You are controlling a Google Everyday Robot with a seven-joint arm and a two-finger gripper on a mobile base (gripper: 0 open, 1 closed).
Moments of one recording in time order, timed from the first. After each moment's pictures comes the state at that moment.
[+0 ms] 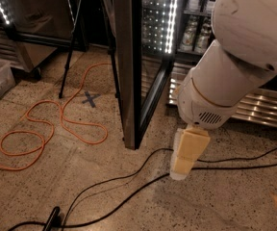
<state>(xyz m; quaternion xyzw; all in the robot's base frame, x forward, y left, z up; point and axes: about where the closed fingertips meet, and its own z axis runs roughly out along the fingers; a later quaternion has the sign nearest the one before) 0.402 -0.082 0.877 -0.66 0.74 0.05 0.15</state>
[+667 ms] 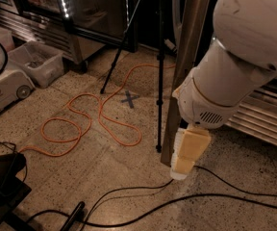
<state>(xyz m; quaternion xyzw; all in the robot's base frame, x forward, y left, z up) 0.402 -0.082 0.877 -0.66 0.74 0.05 0.15</state>
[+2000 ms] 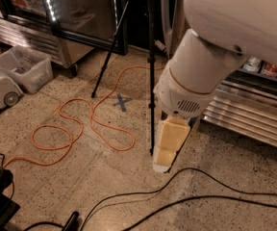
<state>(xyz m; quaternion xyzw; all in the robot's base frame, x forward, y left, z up) 0.412 -0.050 0.883 -0.68 0.72 0.07 0.14</state>
